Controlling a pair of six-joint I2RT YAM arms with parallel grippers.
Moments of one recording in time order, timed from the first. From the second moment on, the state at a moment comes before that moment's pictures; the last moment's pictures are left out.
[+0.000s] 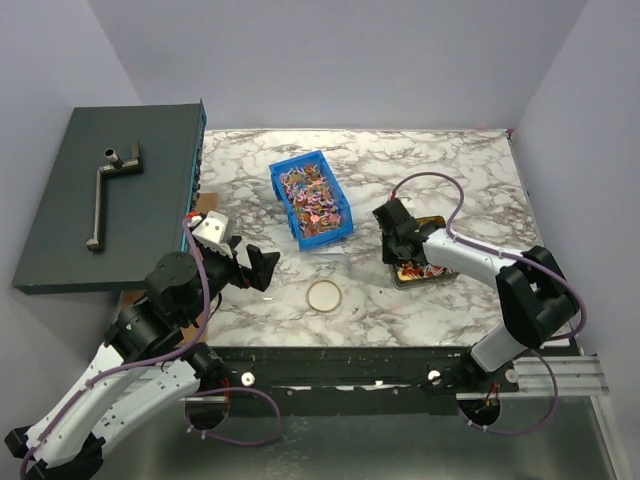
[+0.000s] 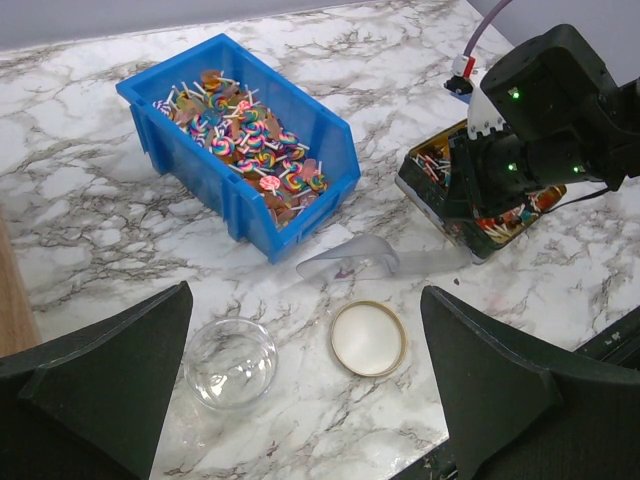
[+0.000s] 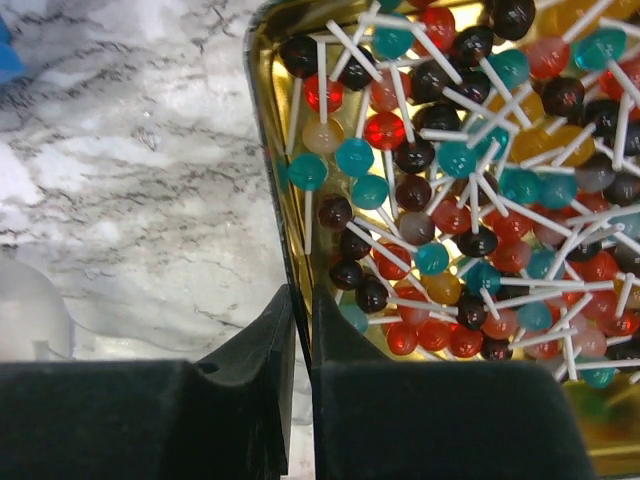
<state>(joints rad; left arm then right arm) -0.75 0.50 0.84 -0.52 -0.21 -0.21 0.60 1.58 0.94 -0.43 0.30 0.53</state>
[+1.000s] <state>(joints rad) -0.75 0.53 0.84 -0.52 -0.21 -0.21 0.52 1.90 1.31 -0.39 0.30 0.50</state>
